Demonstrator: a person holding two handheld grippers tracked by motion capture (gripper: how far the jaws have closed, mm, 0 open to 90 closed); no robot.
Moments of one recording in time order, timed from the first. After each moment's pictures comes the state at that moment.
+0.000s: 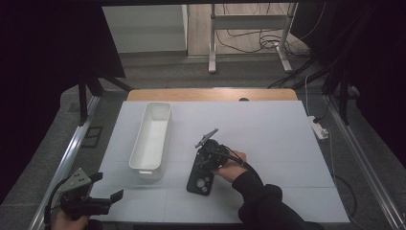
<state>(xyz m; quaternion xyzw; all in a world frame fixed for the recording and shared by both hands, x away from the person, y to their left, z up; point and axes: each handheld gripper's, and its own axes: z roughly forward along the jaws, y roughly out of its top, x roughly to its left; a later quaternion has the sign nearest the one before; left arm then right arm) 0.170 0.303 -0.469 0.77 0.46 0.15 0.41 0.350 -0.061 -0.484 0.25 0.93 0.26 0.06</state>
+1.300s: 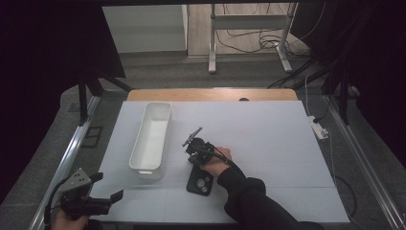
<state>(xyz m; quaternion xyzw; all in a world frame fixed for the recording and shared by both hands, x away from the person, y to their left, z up) 0.170 0.303 -0.470 0.77 0.46 0.15 0.41 0.375 -0.022 -0.512 0.22 0.94 0.24 0.05</state>
